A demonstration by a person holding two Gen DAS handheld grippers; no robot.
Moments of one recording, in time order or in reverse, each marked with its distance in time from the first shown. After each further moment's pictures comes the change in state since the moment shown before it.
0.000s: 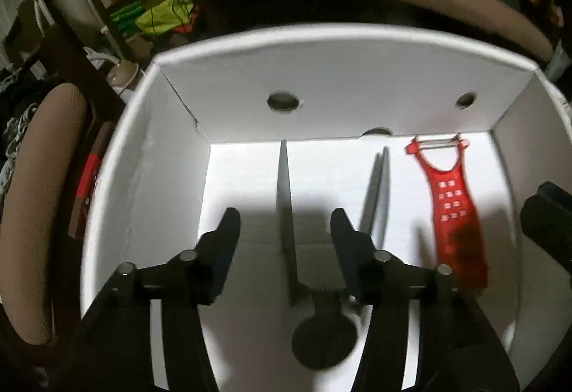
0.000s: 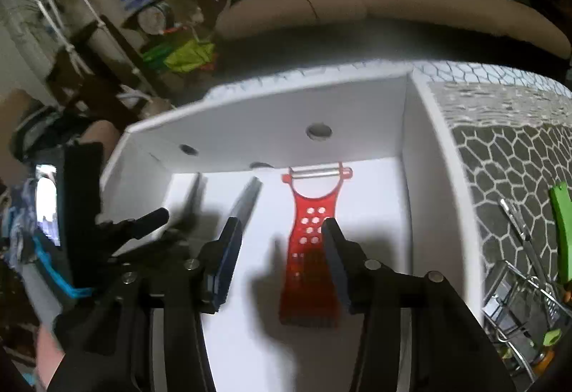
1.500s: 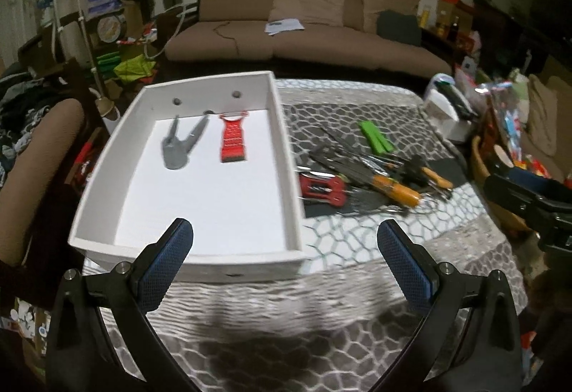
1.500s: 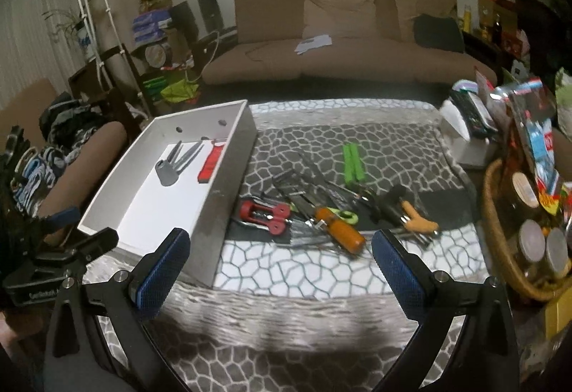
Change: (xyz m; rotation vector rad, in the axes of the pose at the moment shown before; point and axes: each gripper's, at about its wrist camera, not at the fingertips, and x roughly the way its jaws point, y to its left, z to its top) left arm -0.320 -0.145 -0.228 0.028 -0.249 -0.218; right arm -0.341 -0.124 -0.182 -0.086 -0.194 -0.141
